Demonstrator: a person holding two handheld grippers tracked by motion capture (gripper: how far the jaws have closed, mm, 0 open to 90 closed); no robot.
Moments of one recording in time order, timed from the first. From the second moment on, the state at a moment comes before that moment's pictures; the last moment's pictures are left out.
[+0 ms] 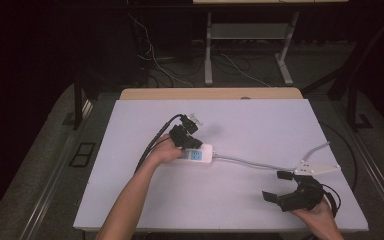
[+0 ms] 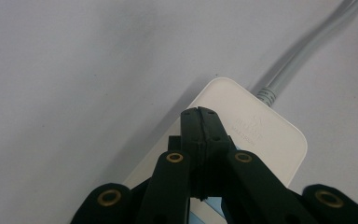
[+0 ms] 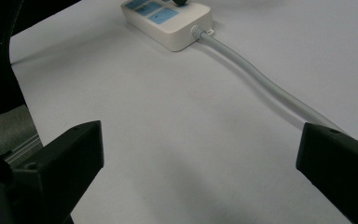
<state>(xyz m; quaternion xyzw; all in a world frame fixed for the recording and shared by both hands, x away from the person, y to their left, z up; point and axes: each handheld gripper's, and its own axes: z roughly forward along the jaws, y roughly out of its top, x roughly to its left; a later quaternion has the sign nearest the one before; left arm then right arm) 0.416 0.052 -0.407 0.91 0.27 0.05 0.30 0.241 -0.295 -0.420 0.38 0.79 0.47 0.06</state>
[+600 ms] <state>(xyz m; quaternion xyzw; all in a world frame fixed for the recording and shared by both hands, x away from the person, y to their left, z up) 0.416 0.059 -0.413 0.89 0.30 0.03 0.33 0.241 -0.295 -0.419 0.38 0.79 0.47 0.06</state>
